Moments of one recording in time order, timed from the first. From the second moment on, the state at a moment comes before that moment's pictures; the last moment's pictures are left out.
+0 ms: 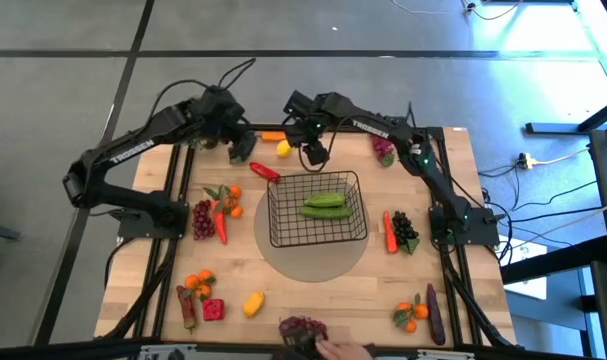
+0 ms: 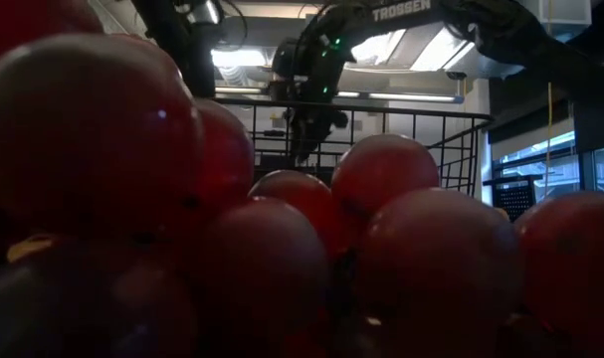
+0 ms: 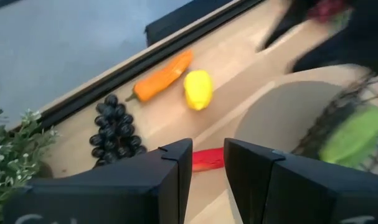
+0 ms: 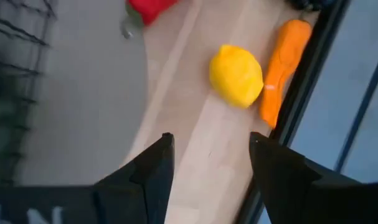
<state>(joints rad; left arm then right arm) 0.65 1.22 1.19 -0.75 -0.06 -0.31 -0.44 2.33 2.36 -1.21 -0.04 -0.82</state>
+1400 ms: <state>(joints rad) 0.65 1.66 1.19 -0.43 0.09 -0.39 -0.66 2.08 2.36 -1.35 -0.28 -0.56</state>
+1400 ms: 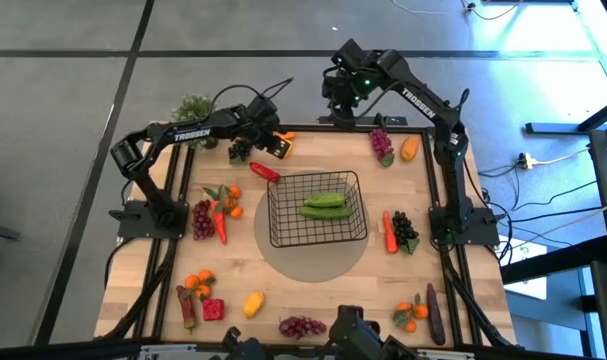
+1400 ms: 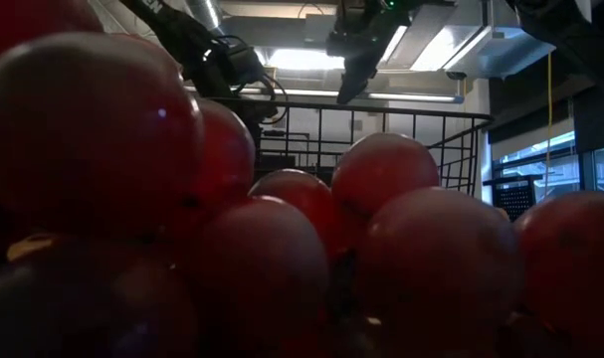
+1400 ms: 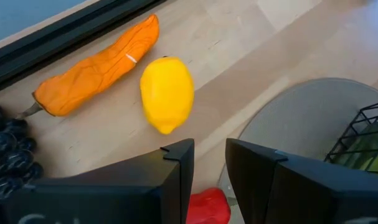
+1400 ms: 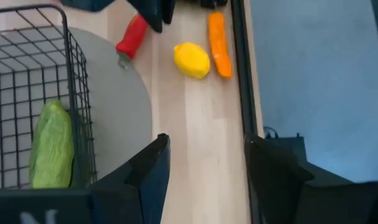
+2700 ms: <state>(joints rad) 0.67 1.85 1.19 -0.28 0.03 -0.35 -0.66 2.08 2.36 -1.22 -0.28 -0.56</state>
